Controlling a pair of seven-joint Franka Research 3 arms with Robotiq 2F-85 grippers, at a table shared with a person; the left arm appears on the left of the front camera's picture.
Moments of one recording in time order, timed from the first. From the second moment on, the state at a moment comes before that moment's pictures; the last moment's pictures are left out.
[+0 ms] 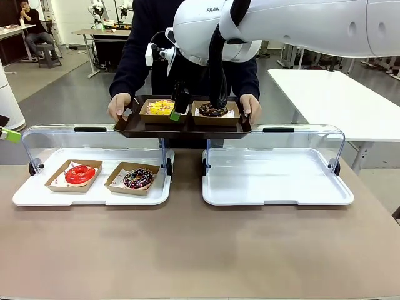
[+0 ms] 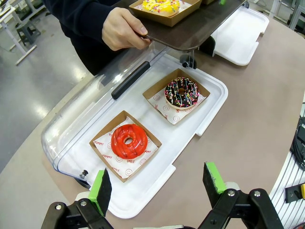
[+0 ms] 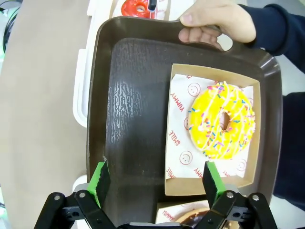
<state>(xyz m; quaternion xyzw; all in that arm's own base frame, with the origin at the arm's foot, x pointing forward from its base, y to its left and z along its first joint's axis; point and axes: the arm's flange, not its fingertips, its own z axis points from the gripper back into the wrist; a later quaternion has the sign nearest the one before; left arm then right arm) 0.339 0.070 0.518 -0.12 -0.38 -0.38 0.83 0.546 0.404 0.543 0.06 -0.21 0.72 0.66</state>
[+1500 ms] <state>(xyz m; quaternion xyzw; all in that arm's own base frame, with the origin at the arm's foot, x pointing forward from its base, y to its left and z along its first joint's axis) 0.339 0.070 0.518 -0.12 -0.38 -0.38 0.83 0.531 0.383 0.589 0.08 -0.23 0.72 0.65</state>
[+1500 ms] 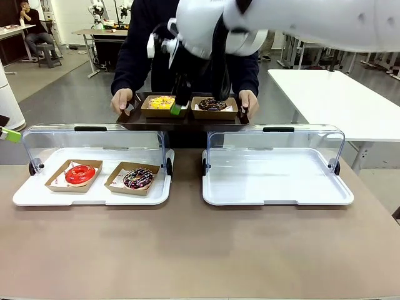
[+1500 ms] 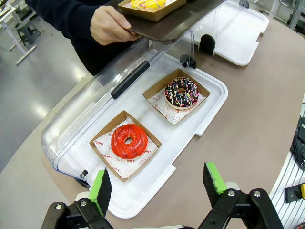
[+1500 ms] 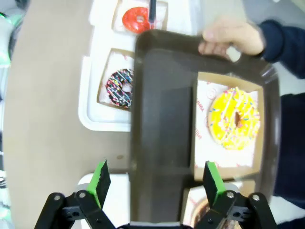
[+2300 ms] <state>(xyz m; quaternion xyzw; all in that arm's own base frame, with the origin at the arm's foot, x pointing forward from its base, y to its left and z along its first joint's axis) 0.339 0.070 0.518 -0.12 -0.38 -0.38 0.83 0.382 0.098 0.603 0.14 -0.34 0.62 0.70</state>
